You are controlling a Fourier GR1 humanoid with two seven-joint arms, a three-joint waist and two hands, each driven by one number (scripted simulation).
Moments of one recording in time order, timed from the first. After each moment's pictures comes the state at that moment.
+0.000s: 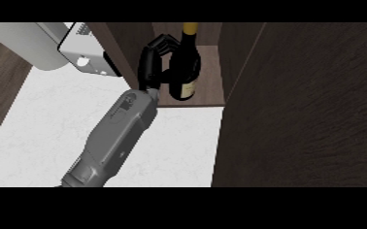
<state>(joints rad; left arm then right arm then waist) -0.81 0.01 -0.23 -0.75 0.40 0.45 -0.44 -0.06 -0.04 0.08 -2.48 -0.07 0.10 0.63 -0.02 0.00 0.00</state>
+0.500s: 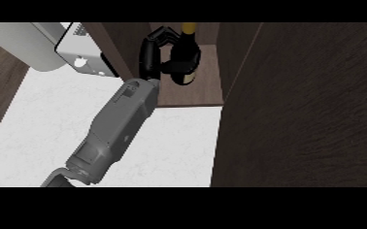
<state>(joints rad) -0.95 0.00 -0.17 -0.51 0.41 0.44 -0.57 -0.06 -0.03 0.11 -2.48 -0.07 0.10 0.62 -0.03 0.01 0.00</state>
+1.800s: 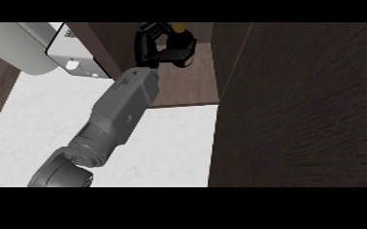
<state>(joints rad) -1.15 0.00 0.06 -0.19 0.50 0.37 -0.73 -0.05 -0.01 0.14 -2.47 -0.07 0.12 0.61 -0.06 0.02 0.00</state>
